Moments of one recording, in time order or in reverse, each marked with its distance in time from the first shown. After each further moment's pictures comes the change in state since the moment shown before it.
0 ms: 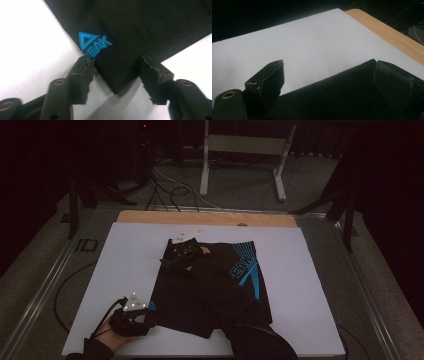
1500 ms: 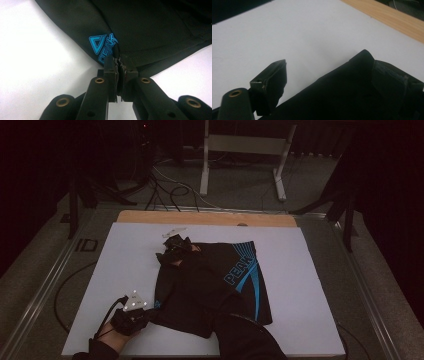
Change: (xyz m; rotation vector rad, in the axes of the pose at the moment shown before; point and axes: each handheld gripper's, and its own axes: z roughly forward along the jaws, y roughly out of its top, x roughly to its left) left arm -0.011 0.010 -0.008 -0.090 0.001 -0.023; right arm -0.016 -0.005 0.070 0.123 -0.162 0.131
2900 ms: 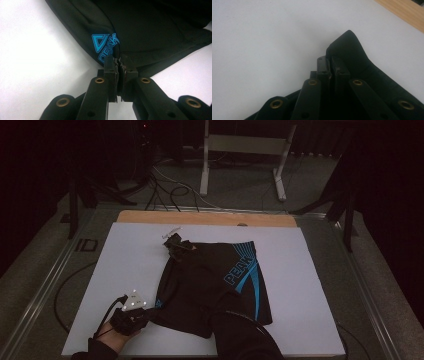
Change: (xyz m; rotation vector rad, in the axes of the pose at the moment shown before) left arm -0.001 0.004 -0.005 -0.011 -0.011 0.014; right arm -0.009 -0.002 0.015 0.154 -0.106 -0.065
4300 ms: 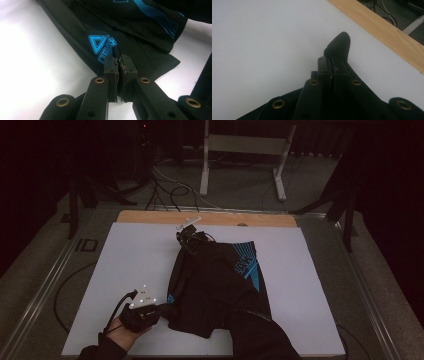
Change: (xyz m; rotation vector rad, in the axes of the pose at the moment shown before) left arm -0.028 0.037 -0.008 -0.078 -0.067 0.055; right arm -0.037 0.002 -0.062 -0.073 0.041 -0.015
